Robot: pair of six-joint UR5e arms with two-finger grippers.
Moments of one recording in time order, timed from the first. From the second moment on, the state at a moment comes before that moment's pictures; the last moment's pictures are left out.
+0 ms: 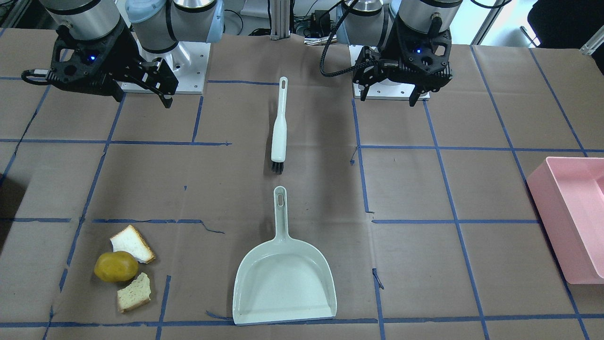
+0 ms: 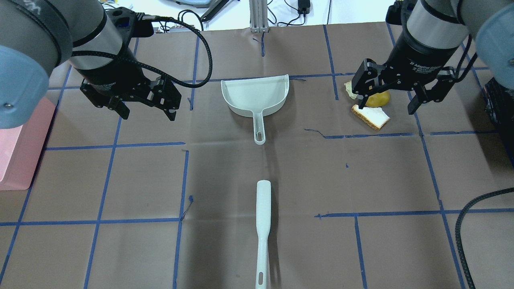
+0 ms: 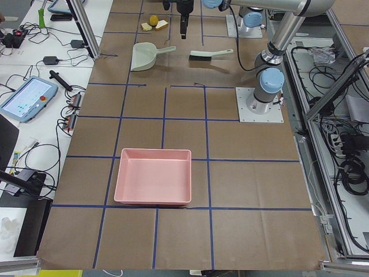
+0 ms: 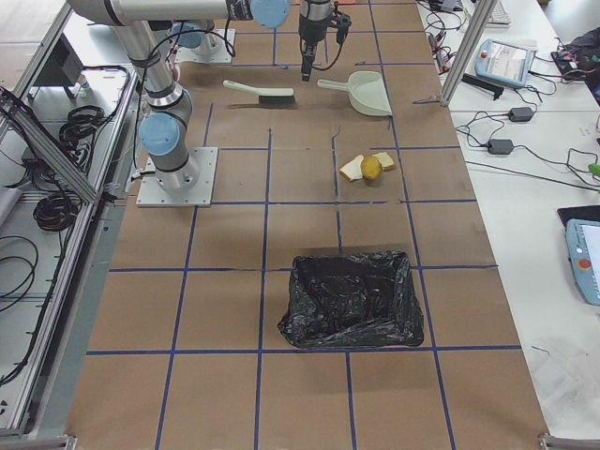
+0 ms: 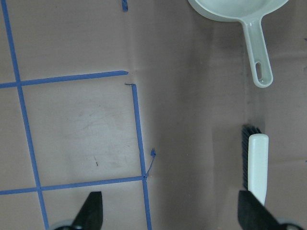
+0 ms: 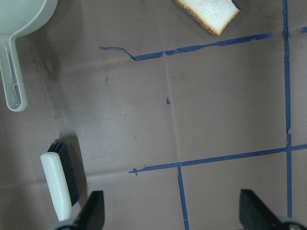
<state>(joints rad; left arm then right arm) -1.64 -1.50 -1.60 -1.62 1.55 0.03 1.55 -1.63 1.61 -1.47 -1.53 0.14</state>
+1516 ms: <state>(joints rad) -1.68 -1.51 -1.61 -1.63 1.67 -0.11 1.55 -1.56 1.51 -1.45 -1.60 0.15</state>
